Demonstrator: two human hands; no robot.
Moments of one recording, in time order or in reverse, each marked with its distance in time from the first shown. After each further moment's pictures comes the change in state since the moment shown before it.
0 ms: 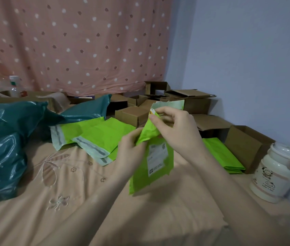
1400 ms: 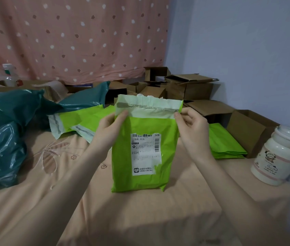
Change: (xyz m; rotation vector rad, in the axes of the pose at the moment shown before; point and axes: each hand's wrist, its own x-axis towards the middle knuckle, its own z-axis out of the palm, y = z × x) left_hand 0.014 -0.012 -0.039 -0.177 -0.020 -0.317; right_hand -0.022 0.074 0.010 0.206 0.280 0.119
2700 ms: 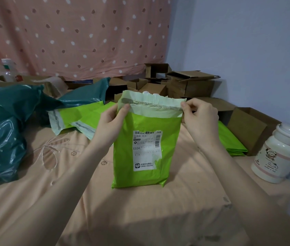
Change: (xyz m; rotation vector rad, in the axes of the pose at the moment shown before) left_hand 0.004 -0.002 0.002 -0.029 -0.032 0.169; right_hand 0.019 -0.016 -0.011 -0.486 0.055 -0.048
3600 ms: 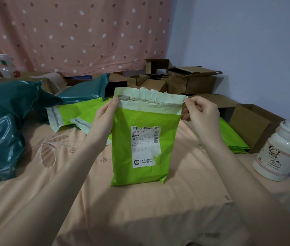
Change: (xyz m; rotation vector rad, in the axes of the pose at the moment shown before) left_hand 0.010 -0.010 -0.010 -0.073 0.064 -0.176; right_hand 0.003 0.015 0.009 0.362 -0.052 0.113
